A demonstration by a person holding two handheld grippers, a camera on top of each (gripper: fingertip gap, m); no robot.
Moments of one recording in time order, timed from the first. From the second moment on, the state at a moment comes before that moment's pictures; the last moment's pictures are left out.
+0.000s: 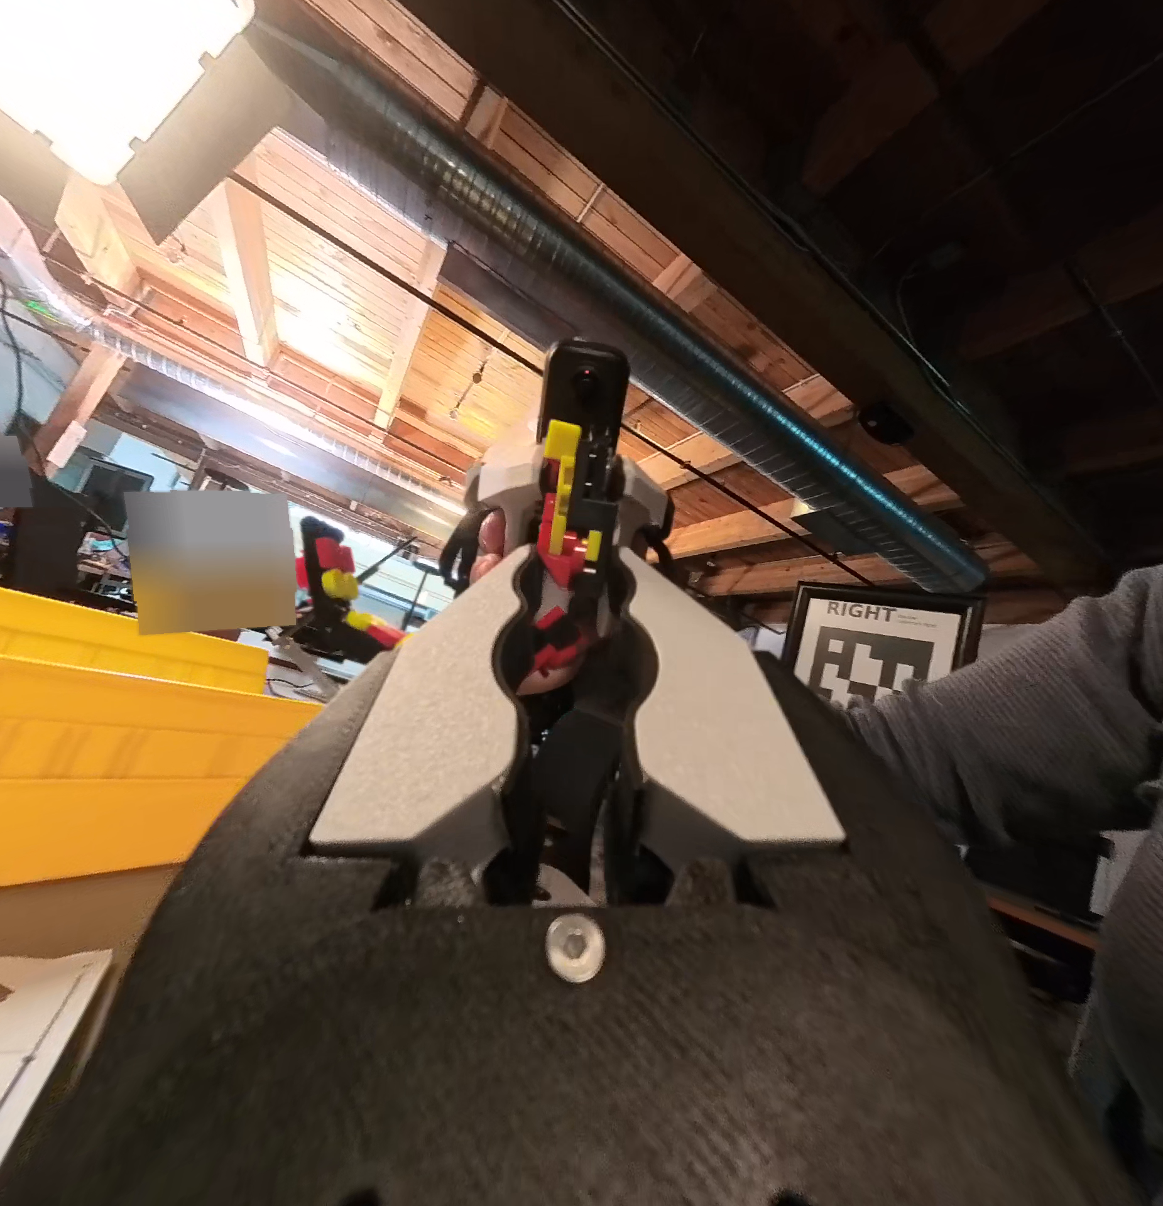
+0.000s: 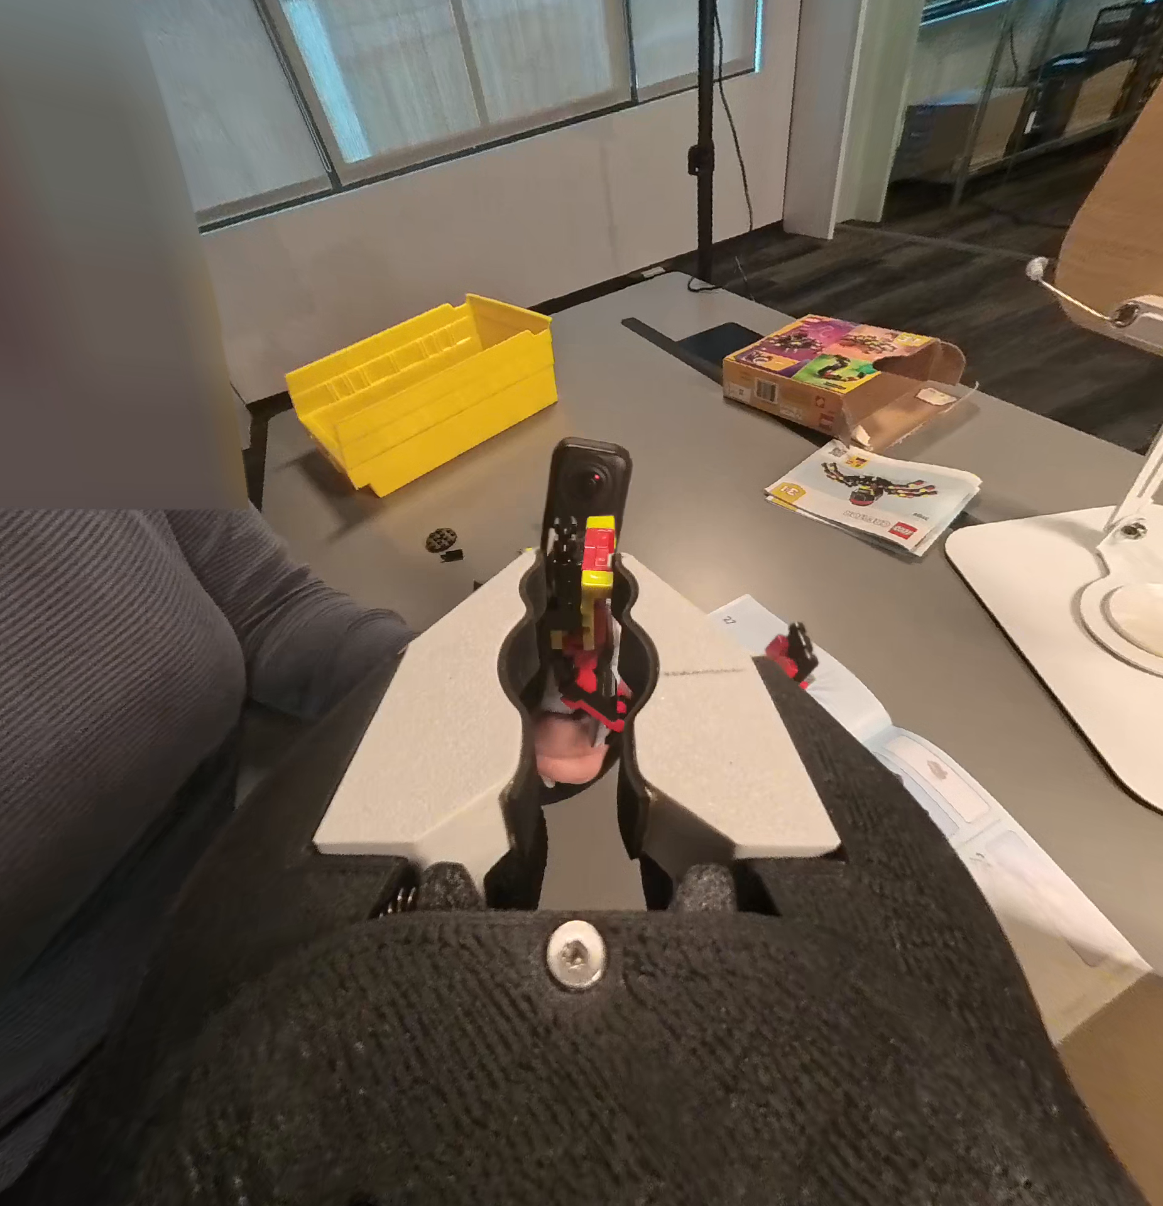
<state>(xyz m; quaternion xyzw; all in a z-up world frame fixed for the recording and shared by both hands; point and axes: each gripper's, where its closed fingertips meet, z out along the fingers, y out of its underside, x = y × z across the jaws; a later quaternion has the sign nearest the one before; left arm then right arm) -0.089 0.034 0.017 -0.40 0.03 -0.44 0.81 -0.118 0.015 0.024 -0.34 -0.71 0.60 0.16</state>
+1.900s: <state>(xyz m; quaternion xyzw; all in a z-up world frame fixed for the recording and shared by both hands) -0.252 -0.249 -0.052 -0.64 -0.15 0.39 0.64 -0.232 -0.195 -0.145 0.00 -0.95 0.22 0.21</state>
